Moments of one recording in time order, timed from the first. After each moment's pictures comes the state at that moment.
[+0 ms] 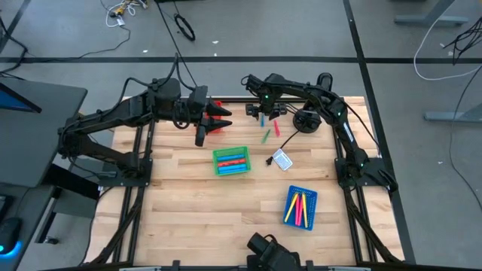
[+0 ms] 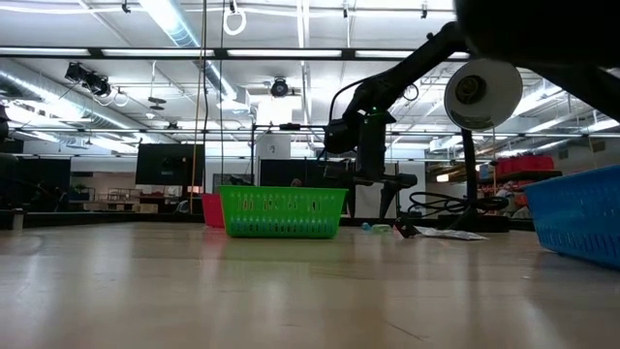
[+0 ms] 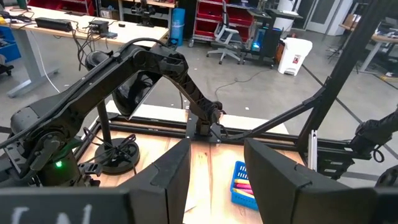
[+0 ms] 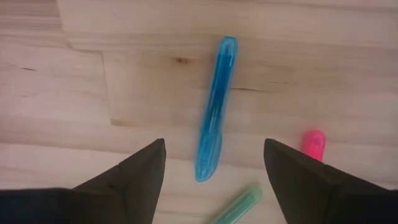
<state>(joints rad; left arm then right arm) 0.20 1.26 1.42 -0.34 0.19 -0.09 -0.65 2.29 1.86 -1.11 -0.15 0.84</state>
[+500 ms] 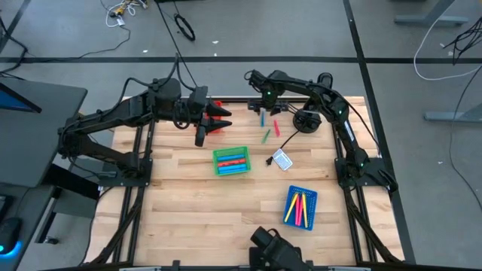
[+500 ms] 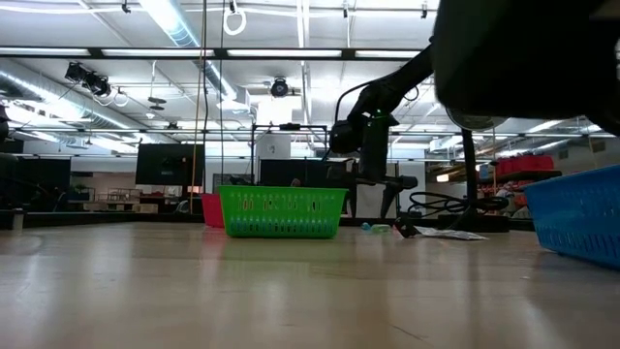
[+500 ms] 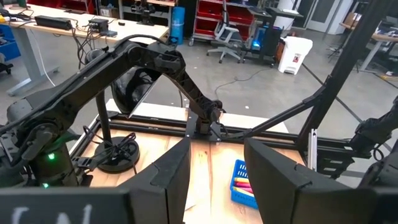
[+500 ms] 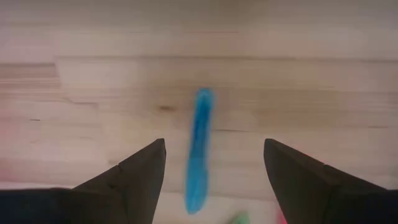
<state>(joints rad) 0.20 1.26 1.42 -0.35 0.19 -0.09 -0.70 2.29 1.86 -1.07 -0.13 0.85</state>
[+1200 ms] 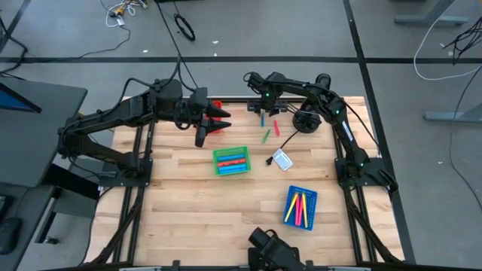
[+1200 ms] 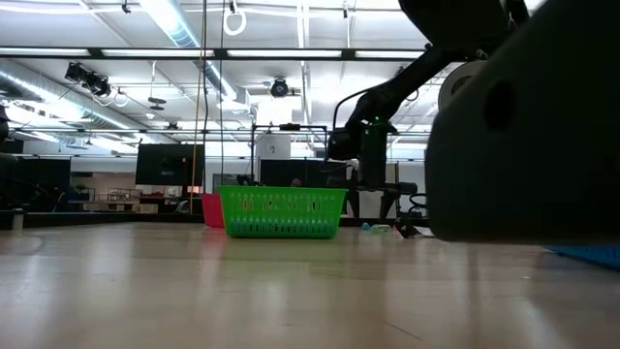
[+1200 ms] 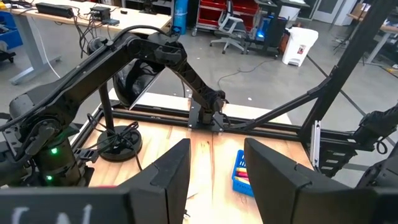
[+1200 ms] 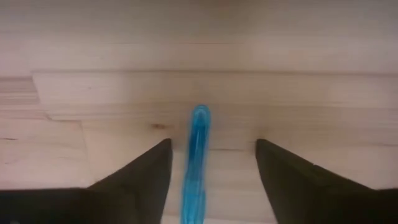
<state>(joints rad) 0.20 1.26 1.42 -0.39 0.18 -0.09 -0.69 2.34 1.87 -1.04 -0.11 0.86</state>
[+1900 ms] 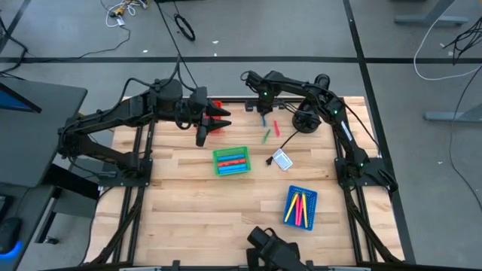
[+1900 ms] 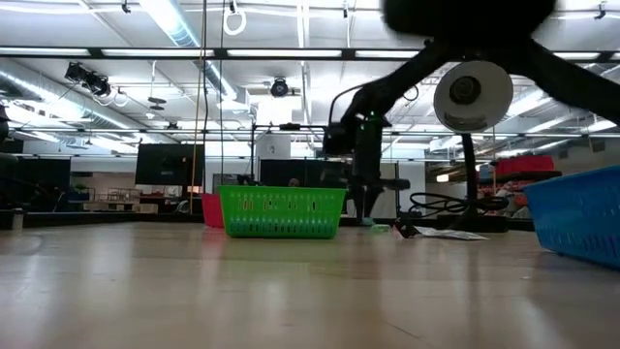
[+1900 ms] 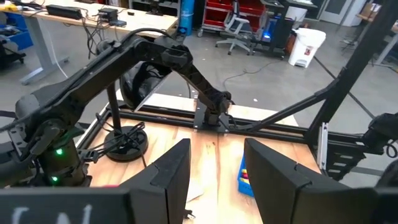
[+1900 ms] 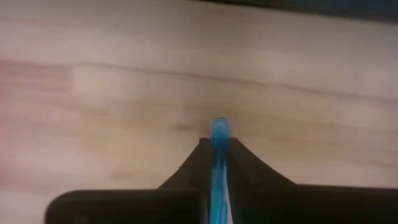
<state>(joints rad) 0.20 1.26 1.42 -0.39 0.15 -0.09 -0.69 2.34 1.92 -1.07 -0.09 0.77</state>
